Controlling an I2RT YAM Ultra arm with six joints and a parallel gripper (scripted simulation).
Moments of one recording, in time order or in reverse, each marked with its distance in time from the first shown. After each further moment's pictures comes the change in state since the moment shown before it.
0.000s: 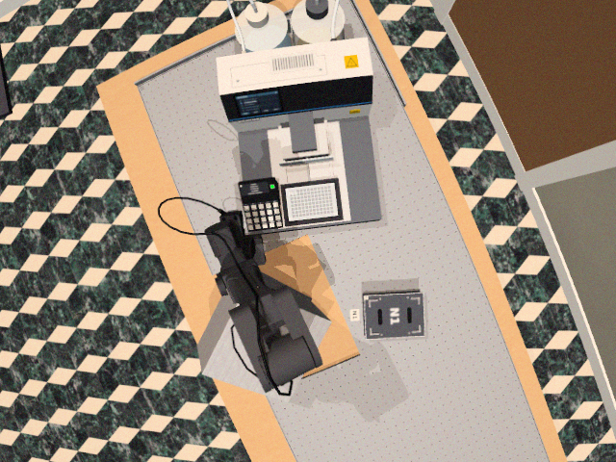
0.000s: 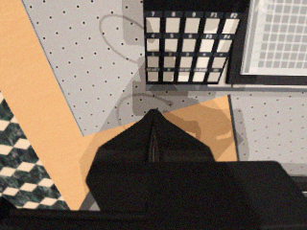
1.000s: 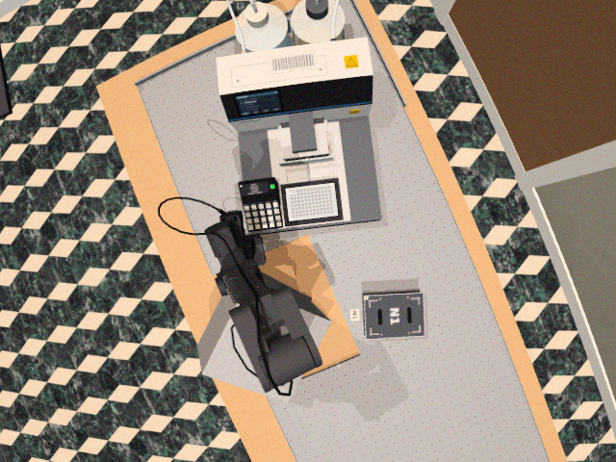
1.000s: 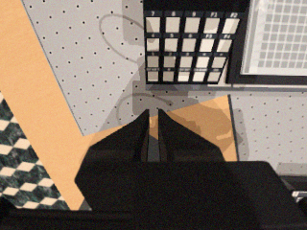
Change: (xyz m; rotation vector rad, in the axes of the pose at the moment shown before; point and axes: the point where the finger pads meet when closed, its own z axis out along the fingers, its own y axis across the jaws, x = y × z) arm 0.000 0.000 0.000 0.000 0.001 0.000
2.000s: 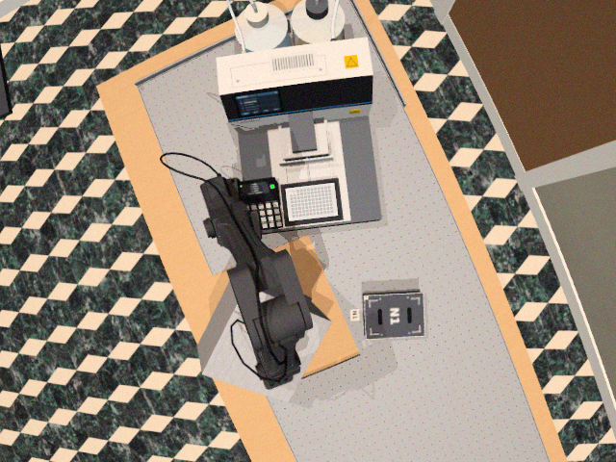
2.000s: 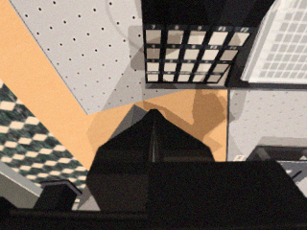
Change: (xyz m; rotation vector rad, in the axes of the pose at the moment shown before) arm -0.027 0.000 0.004 0.004 0.358 -0.011
